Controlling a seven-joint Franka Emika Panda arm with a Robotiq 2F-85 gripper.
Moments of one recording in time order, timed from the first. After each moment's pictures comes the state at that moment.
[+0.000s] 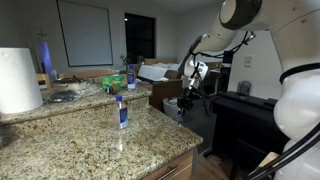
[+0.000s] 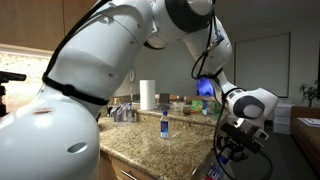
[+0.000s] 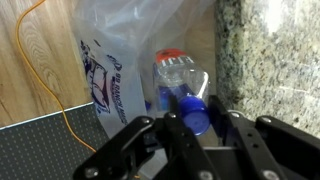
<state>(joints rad) -0.34 0.53 -0.06 -1.89 0.54 2.12 -0.62</state>
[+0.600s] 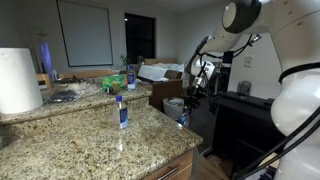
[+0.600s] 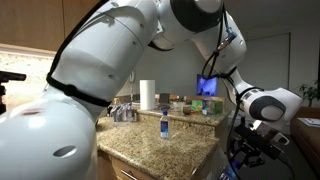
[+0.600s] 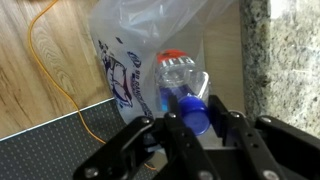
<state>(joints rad) -0.42 0.57 -0.08 -1.83 0.54 2.08 -0.61</state>
